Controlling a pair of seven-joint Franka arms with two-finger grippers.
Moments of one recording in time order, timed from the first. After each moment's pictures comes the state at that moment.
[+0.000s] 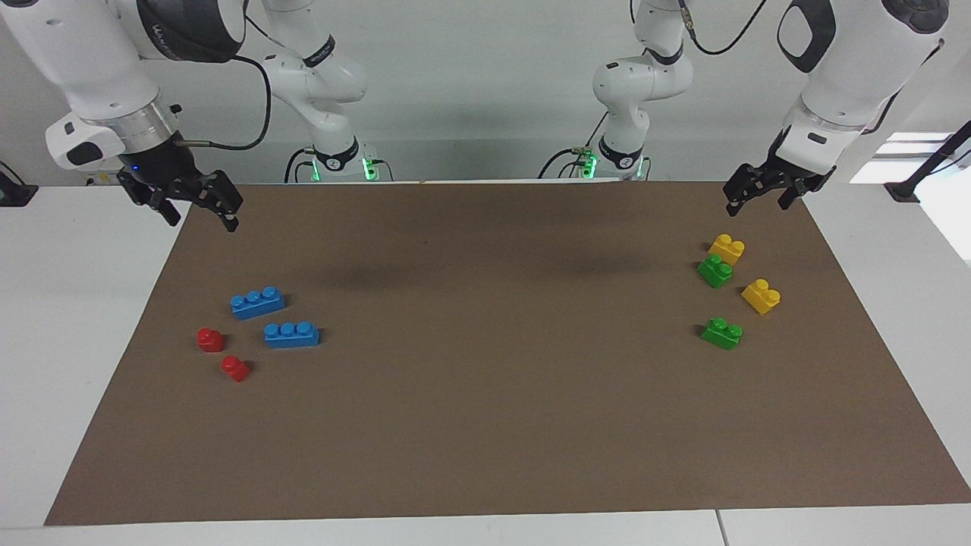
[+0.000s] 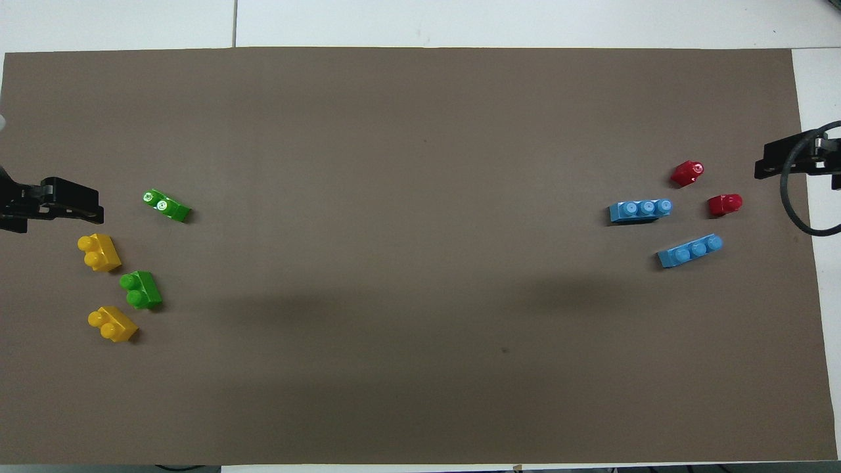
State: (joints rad) left arm 0.14 -0.02 -0.16 -1.63 0.00 1.56 -0.06; right arm -0.13 0.04 0.06 -1.54 0.01 1.61 0.10
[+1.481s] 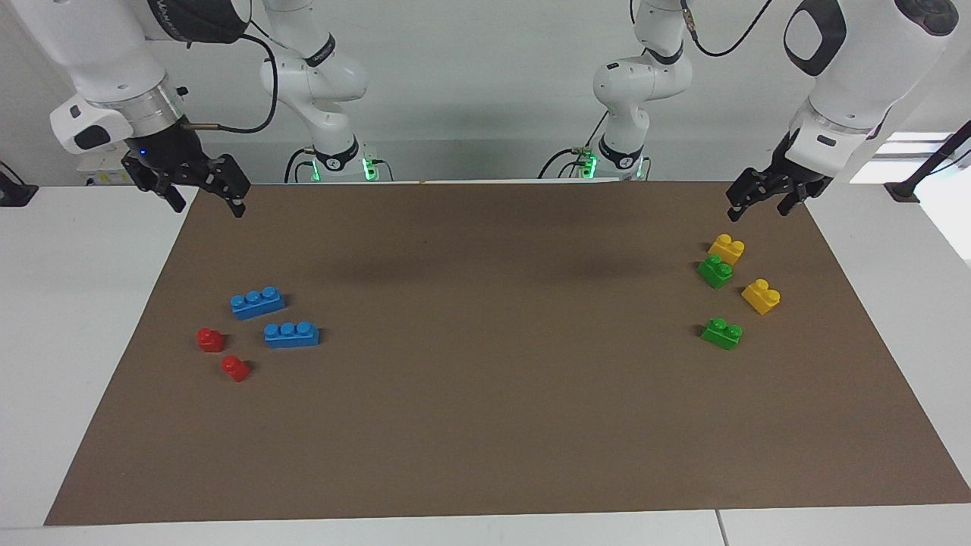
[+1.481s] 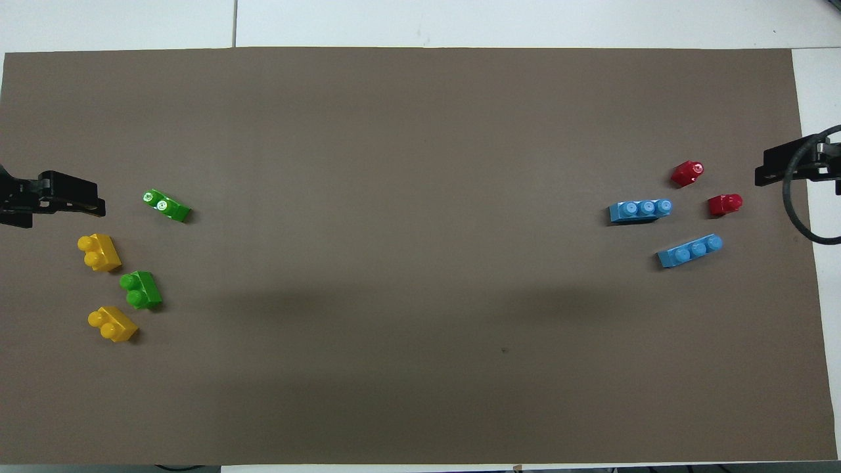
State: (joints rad) left arm 0.15 -0.02 -0.16 -1.65 -0.03 1.61 -0.06; right arm -0.03 0.04 -0.01 -1.49 0.00 1.53 0.10
